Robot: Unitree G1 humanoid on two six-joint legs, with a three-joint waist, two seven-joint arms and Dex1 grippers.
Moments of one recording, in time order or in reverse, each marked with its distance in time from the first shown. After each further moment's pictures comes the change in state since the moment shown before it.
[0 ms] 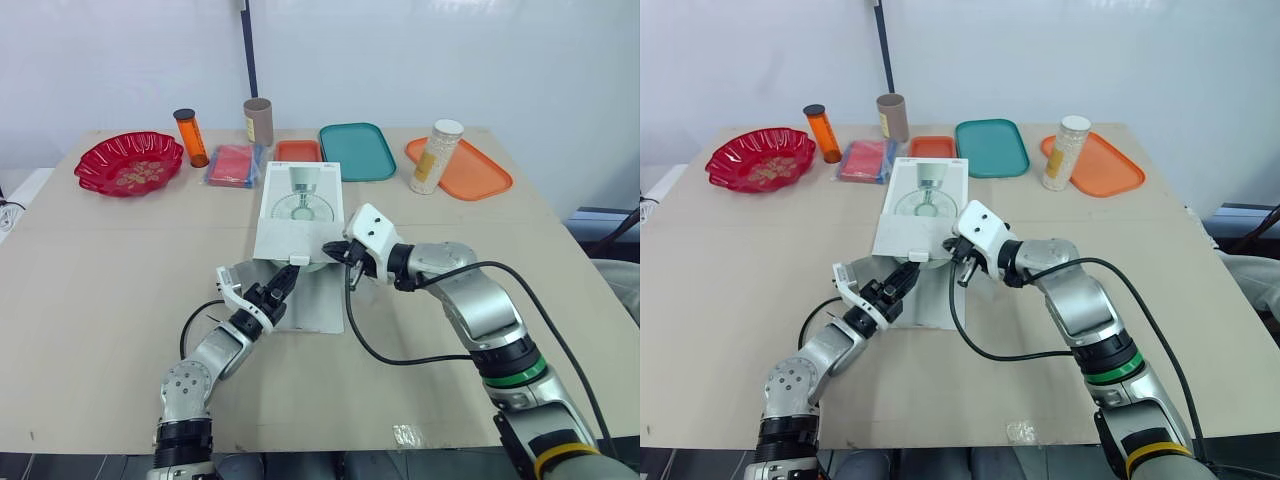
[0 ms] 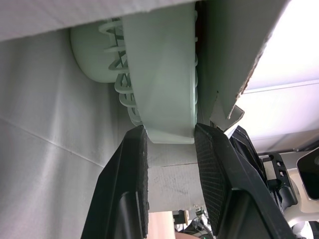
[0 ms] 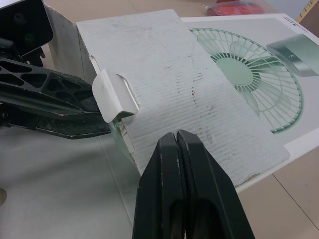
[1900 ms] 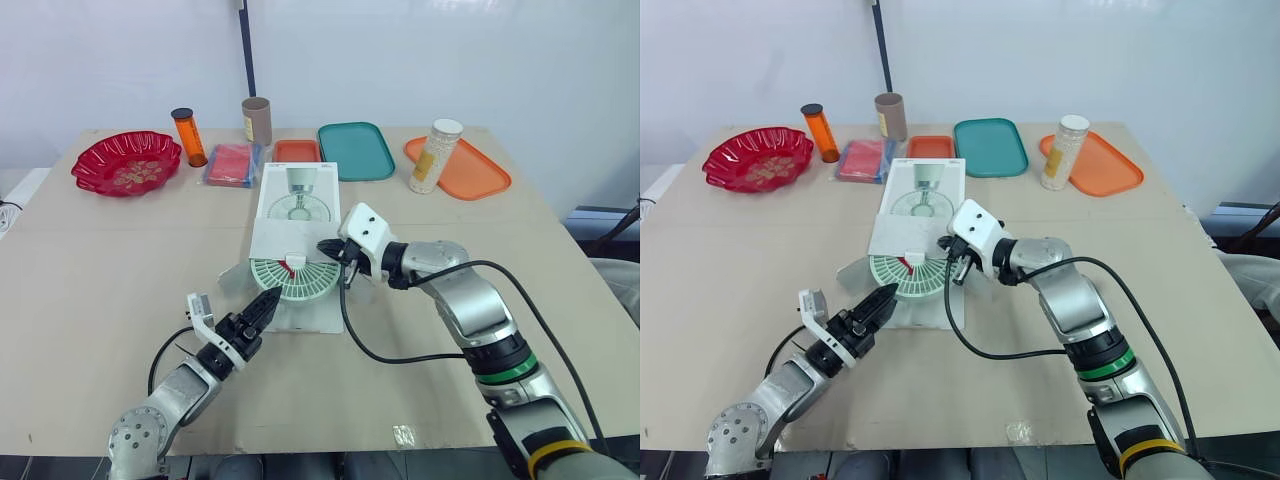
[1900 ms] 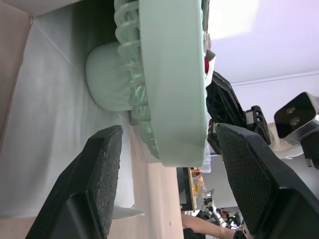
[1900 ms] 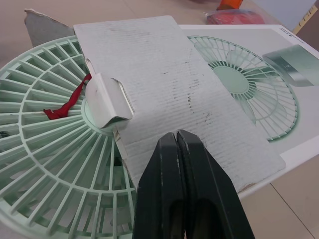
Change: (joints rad) left arm 0.261 0.170 -0.035 -0.255 -0.213 0.014 0.049; right arm -0.015 0.031 0.008 0.048 -0.021 -0.060 0.002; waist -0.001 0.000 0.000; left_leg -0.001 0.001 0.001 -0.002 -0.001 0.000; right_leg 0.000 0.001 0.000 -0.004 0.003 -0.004
